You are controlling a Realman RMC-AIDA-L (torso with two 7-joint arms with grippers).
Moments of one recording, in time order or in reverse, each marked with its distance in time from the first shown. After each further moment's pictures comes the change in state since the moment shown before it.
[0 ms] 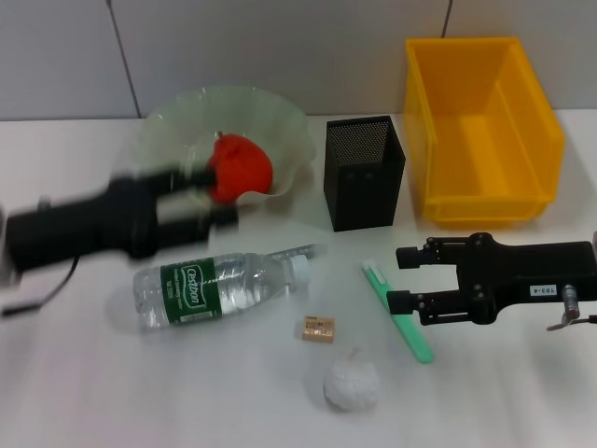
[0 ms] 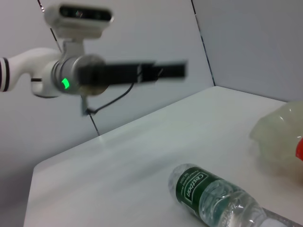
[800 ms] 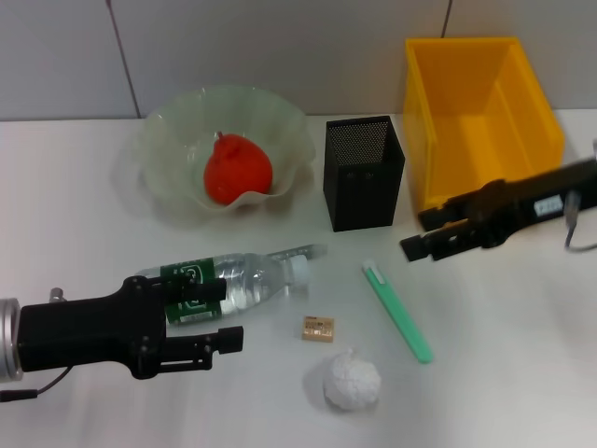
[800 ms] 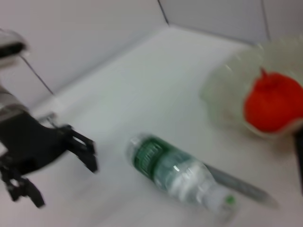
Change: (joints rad) left arm 0.073 -0.022 -0.008 -0.028 0.234 0.069 0.126; right arm 0.138 -0.023 -0.047 -0.300 -0.226 -0.042 0.562
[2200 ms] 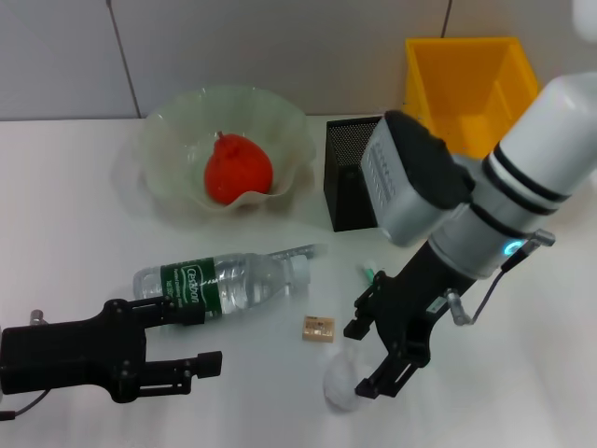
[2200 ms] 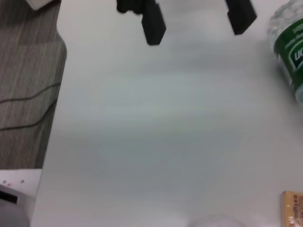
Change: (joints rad) left arm 0.031 0.019 -0.008 -0.009 0.047 -0.012 0.026; right arm 0.237 0.096 -0.493 0.120 -0.178 0.092 -0.210
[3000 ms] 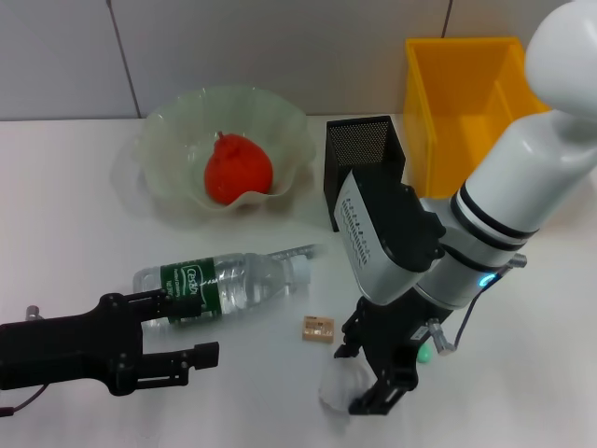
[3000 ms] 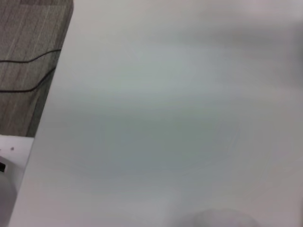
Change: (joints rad) left arm 0.001 -0.002 -0.025 -0.003 -0.002 0.003 0.000; right arm -0.020 0.003 -0.233 0.023 0.093 0.139 -0.034
